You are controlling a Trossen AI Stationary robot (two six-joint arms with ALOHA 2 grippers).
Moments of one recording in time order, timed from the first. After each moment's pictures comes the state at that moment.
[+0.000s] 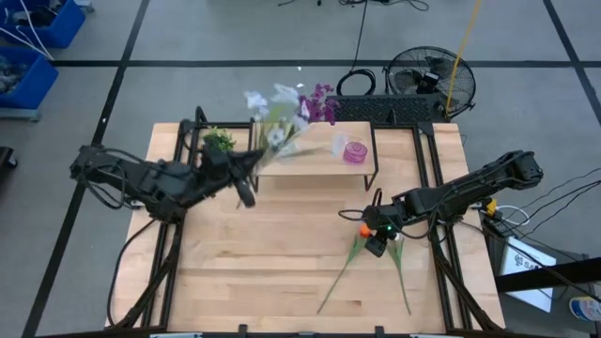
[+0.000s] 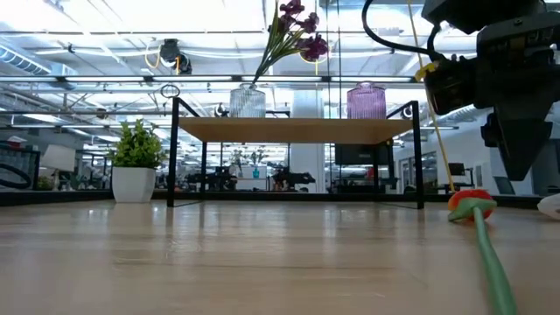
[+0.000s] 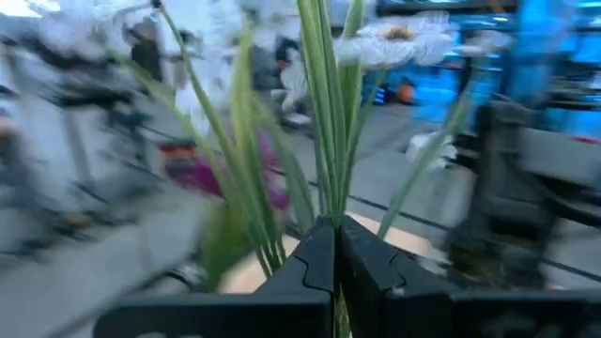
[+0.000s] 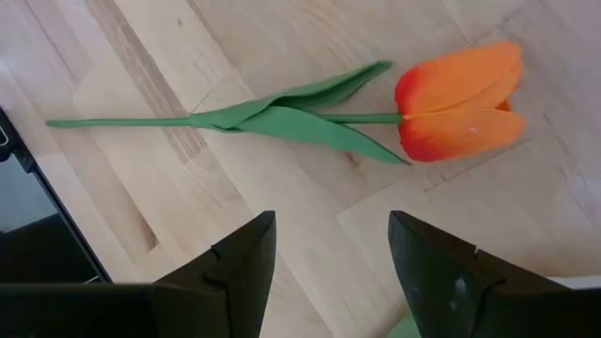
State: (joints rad) left arm -0.35 1.19 1.31 -0.17 -0.94 -0.10; right arm 0.24 1.26 0.65 -0.56 -0.24 0.96
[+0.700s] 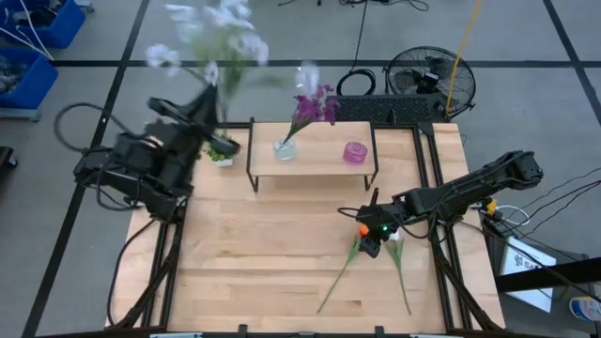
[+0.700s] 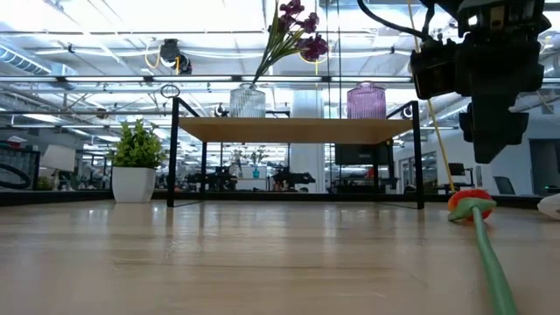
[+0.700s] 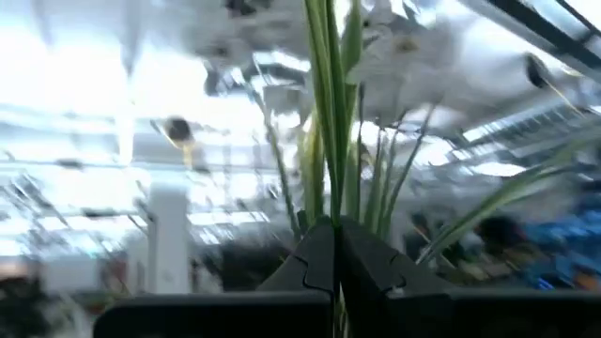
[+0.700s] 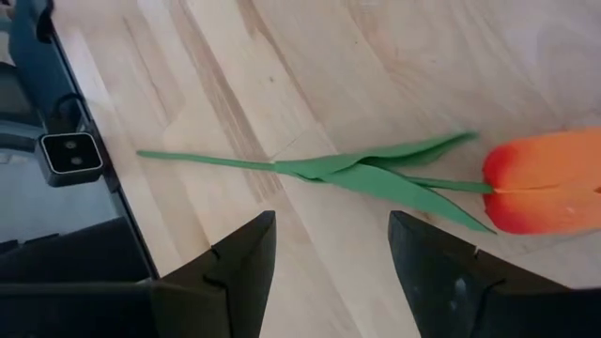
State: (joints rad) left arm -0.26 1.25 1.31 1.09 -0.86 1.11; right arm 0.24 1.26 0.65 -0.39 -0.24 0.96
